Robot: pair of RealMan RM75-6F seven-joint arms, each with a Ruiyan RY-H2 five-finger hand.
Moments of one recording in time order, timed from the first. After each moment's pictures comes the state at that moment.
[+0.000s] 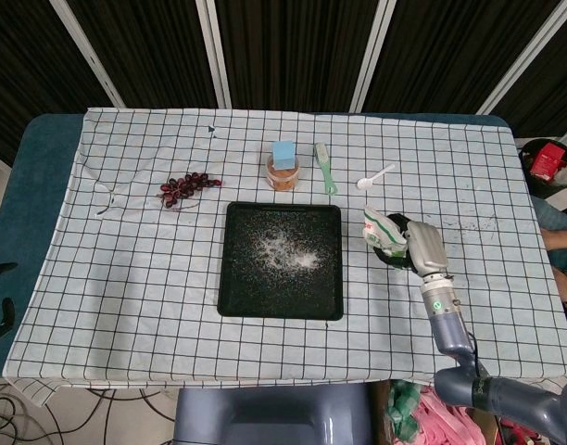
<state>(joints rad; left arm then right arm) -0.05 -1.04 -0.08 -1.70 1.43 1.50 -0.08 0.66 -1.55 0.12 -1.28 -1.07 1.24 0.25</state>
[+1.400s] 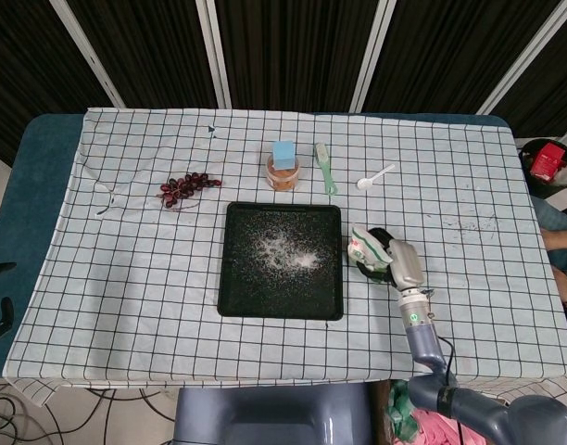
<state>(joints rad) -0.05 -1.03 -0.08 -1.70 1.43 1.50 -0.08 0.56 -1.83 0.21 -0.96 -1.25 1.17 0.41</state>
